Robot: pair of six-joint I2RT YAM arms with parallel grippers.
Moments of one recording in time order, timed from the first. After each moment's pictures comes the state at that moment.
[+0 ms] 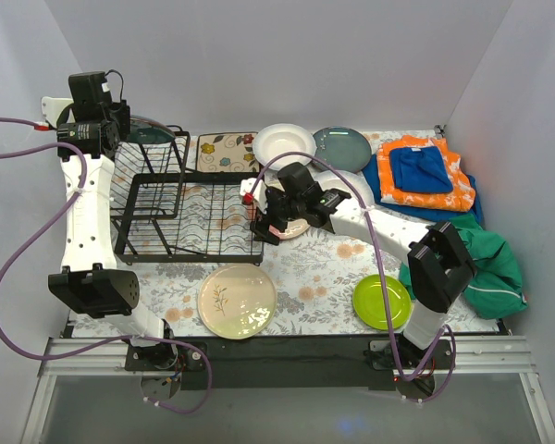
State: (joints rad) left arm 0.09 1.60 2.00 -0.89 -0.32 -1.34; right arm 0.82 1.73 1.33 -0.25 -0.48 -0.48
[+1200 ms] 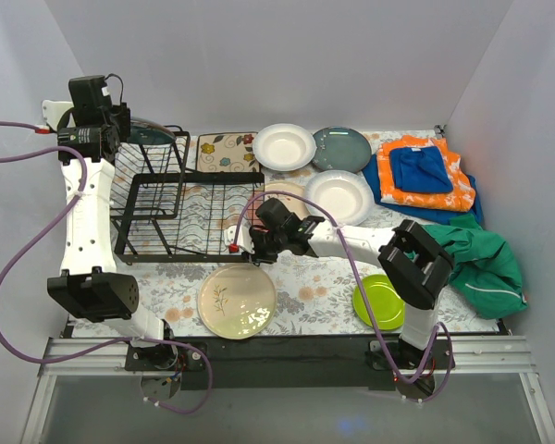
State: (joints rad) left arm 0.09 1.57 1.94 -0.86 -0.31 -1.34; right arm 0.97 1.84 1.21 -0.17 -0.42 -0.68
